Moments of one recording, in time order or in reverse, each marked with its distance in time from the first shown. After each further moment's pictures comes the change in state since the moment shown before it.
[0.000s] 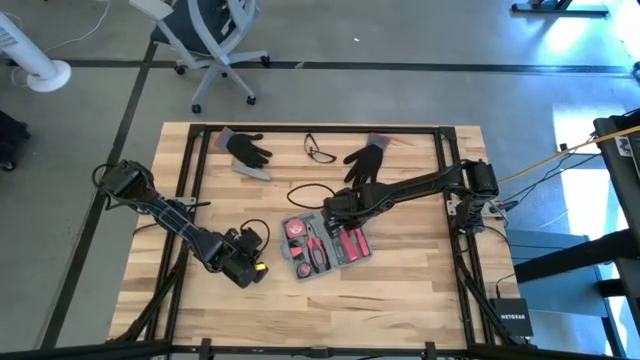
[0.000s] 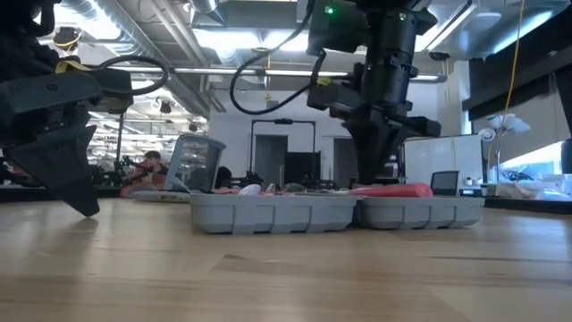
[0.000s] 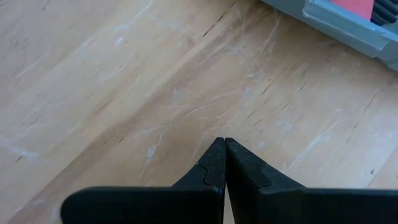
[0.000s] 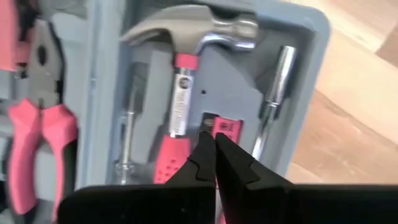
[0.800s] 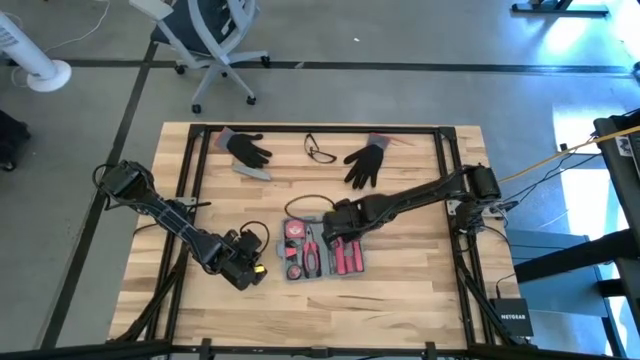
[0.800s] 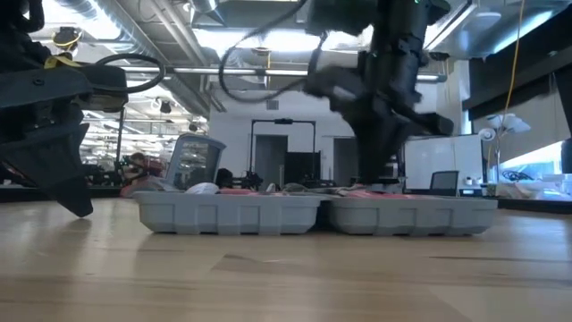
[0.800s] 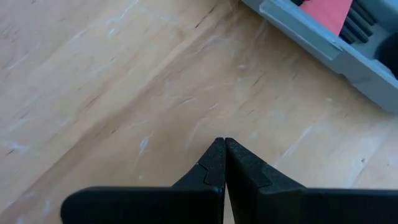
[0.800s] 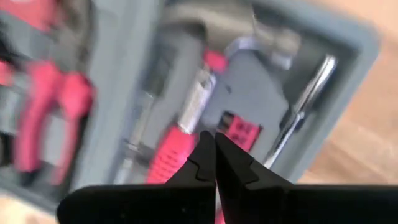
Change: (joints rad) left arm -0.022 0.000 0.000 0.004 0.001 -0.003; right arm 0.100 0.002 0.008 0.044 -0.016 0.115
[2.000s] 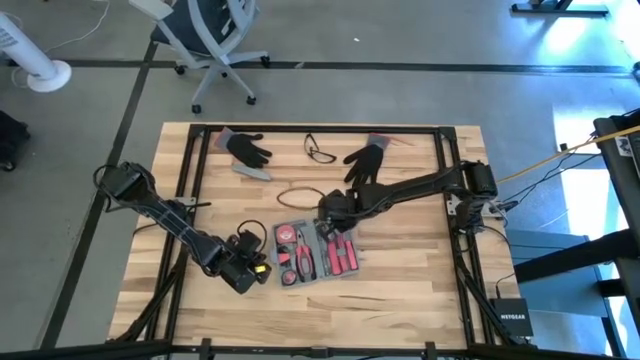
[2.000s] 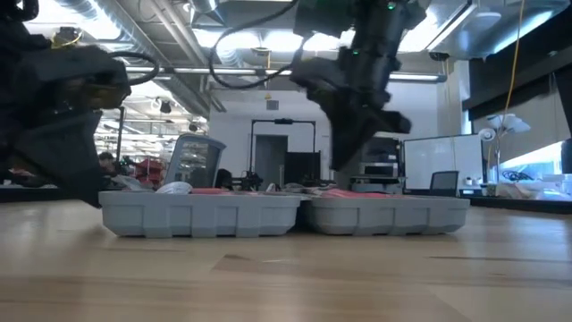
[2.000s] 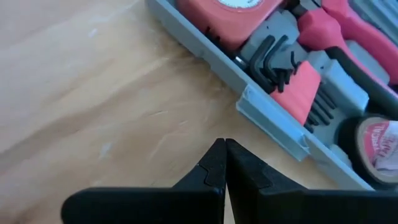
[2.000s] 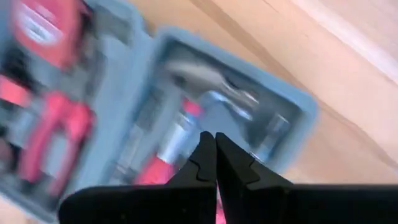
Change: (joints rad) left arm -0.016 0.019 0.000 0.100 -0.080 -0.175; right arm -0.074 0.014 0.046 0.023 -0.011 -0.278
